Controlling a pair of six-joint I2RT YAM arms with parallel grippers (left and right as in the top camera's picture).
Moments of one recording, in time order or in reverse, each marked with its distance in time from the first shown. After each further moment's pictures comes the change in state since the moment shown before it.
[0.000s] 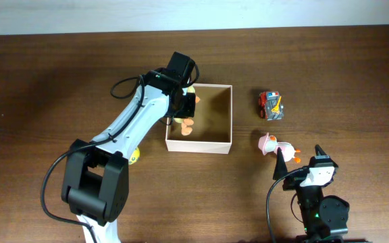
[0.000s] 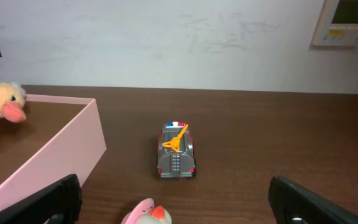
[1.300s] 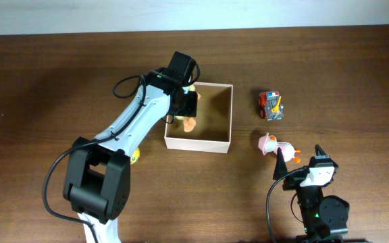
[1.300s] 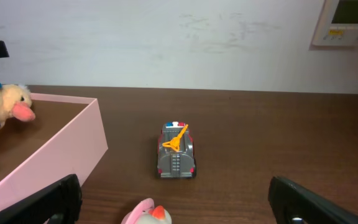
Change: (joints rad) left arm 0.000 0.017 0.000 0.049 0.000 0.006; right arm 0.000 0.000 0.000 0.000 0.000 0.000
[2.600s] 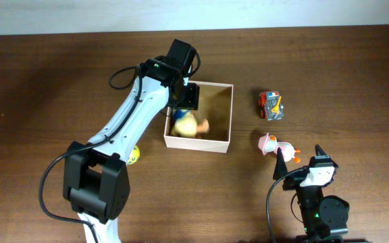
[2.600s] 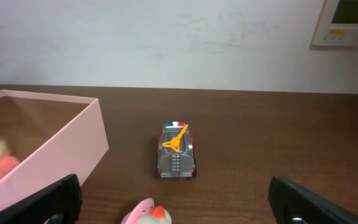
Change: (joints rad) left arm 0.000 0.001 0.157 -0.170 -0.003 0.000; right arm 0.000 0.000 0.000 0.000 0.000 0.000
